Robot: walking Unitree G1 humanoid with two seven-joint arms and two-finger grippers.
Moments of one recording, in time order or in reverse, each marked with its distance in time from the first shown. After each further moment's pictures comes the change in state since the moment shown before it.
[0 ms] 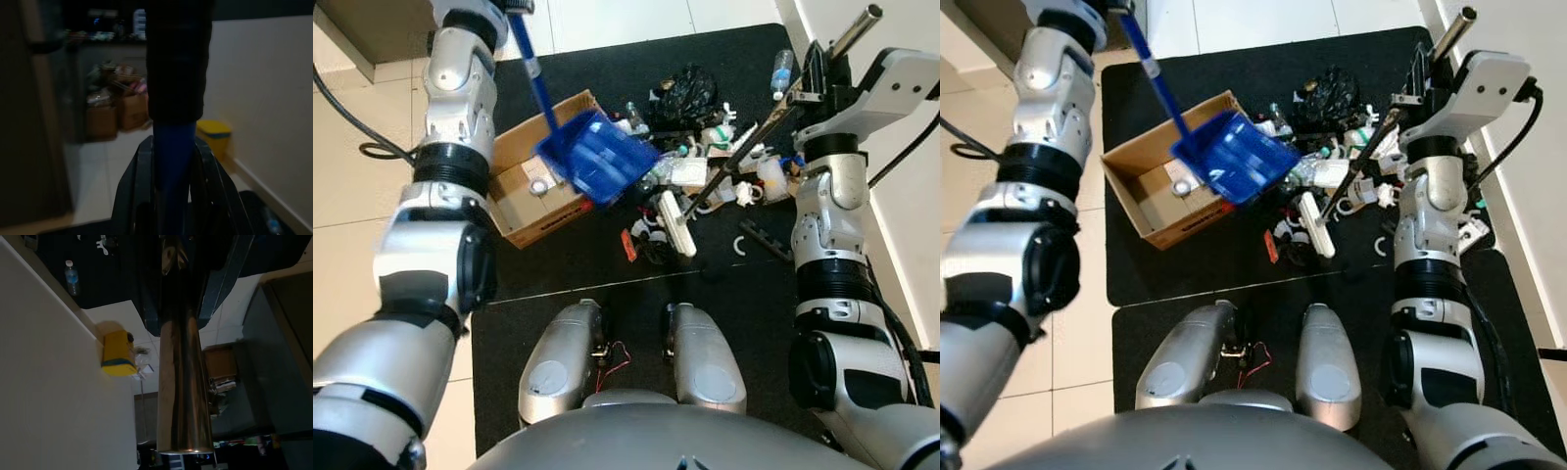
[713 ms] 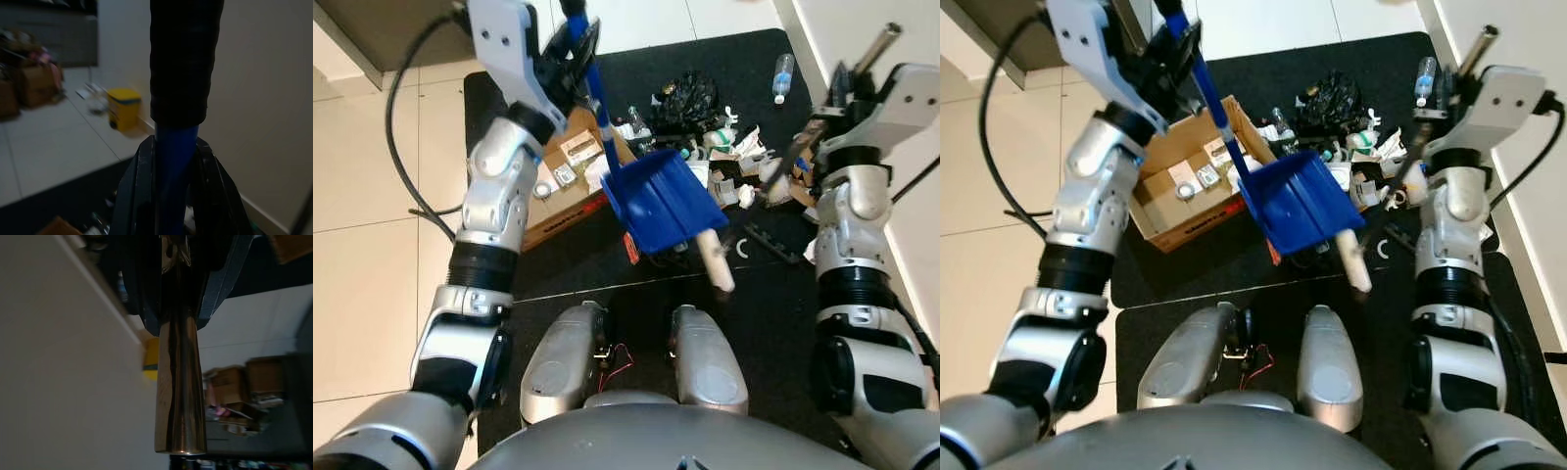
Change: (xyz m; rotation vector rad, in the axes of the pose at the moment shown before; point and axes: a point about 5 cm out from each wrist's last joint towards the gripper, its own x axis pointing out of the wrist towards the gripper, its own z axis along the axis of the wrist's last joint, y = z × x) left arm -0.071 -0.061 -0.031 -0.191 0.149 -0.377; right arm -0.010 -0.042 0.000 -0.215 0.043 -0.144
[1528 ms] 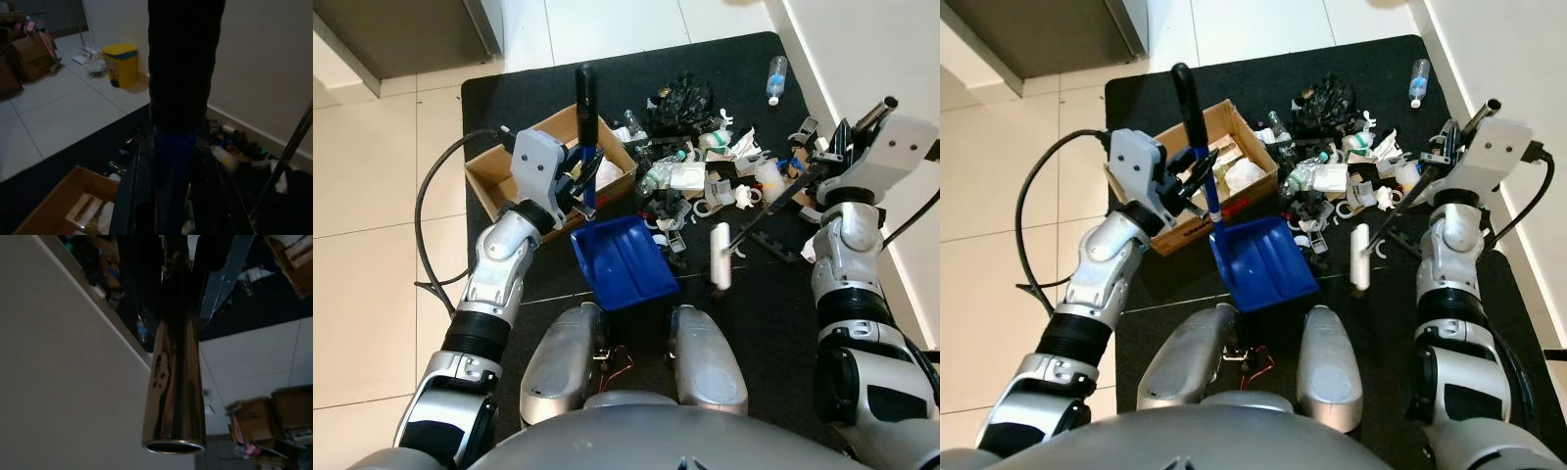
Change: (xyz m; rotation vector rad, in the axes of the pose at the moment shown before) left arm -0.067 -0.003 -0.072 0.173 0.191 -0.030; right arm -0.025 -0.006 -0.043 0.005 0.156 -0.079
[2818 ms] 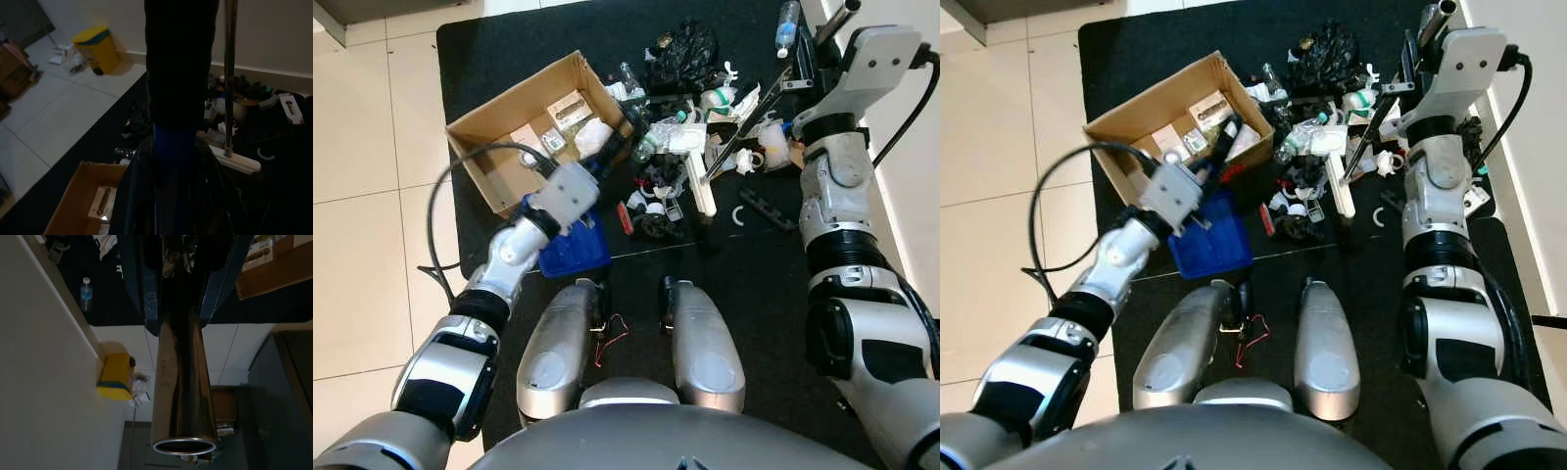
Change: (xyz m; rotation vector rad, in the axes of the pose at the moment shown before) left arm 0.008 -0.013 -0.028 0.374 -0.015 -0.105; right arm 0.039 0.053 0.059 0.041 -0.194 0.317
